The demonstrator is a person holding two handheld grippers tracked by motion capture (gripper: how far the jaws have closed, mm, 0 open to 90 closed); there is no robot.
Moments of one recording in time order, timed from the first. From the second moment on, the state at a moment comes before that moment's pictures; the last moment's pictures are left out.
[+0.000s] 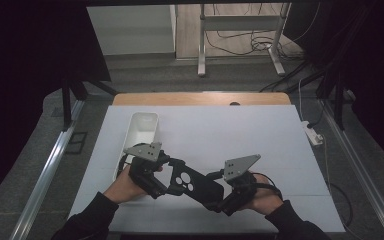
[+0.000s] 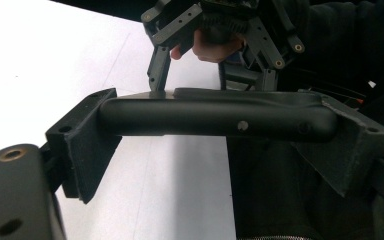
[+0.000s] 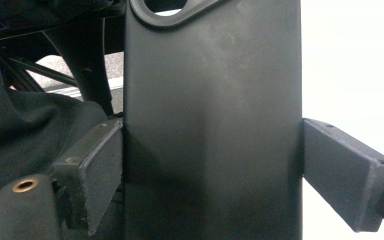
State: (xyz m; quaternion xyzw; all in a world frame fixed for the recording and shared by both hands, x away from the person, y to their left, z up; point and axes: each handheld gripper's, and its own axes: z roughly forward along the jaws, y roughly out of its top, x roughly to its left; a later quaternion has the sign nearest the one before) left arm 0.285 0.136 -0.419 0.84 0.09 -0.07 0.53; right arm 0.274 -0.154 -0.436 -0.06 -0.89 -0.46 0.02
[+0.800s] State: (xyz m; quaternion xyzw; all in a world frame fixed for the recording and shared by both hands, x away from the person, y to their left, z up) left arm 0.290 0.144 -0.406 0.85 0.19 0.00 0.50; right arm 0.279 -0.154 -0.440 -0.14 -0.89 -0.43 -0.08
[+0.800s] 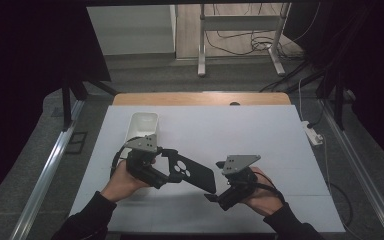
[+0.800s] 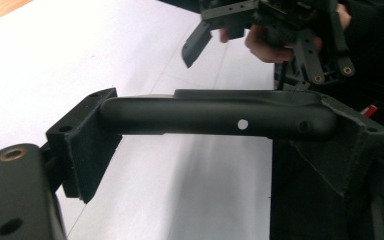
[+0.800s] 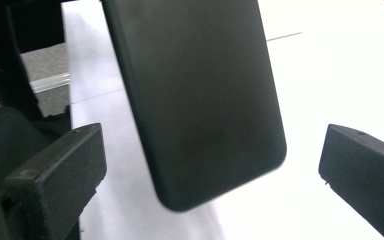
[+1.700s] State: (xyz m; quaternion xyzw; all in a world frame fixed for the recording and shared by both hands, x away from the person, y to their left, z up) left arm 0.292 0.138 -0.397 0.83 0.27 0.03 0.48; right arm 0.282 -0.153 -0.440 -0.23 -0.88 -0.41 -0.10
